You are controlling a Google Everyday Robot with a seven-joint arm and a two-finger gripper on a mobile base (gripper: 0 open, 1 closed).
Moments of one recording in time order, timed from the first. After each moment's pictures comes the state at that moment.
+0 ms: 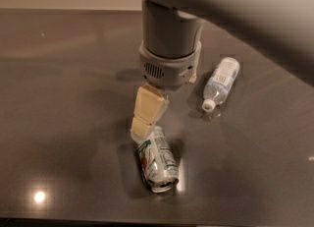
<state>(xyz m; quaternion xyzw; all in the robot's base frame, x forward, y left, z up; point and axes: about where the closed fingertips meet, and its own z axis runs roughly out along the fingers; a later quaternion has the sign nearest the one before) 0.424 -0.027 0.914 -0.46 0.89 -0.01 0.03</state>
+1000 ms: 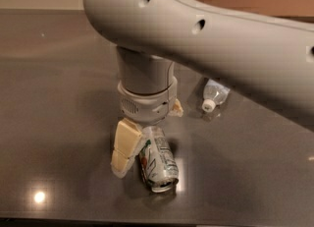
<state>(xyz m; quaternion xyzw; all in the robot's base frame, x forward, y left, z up) 0.379 0.006 0.866 -0.43 0.90 0.00 -0.04</state>
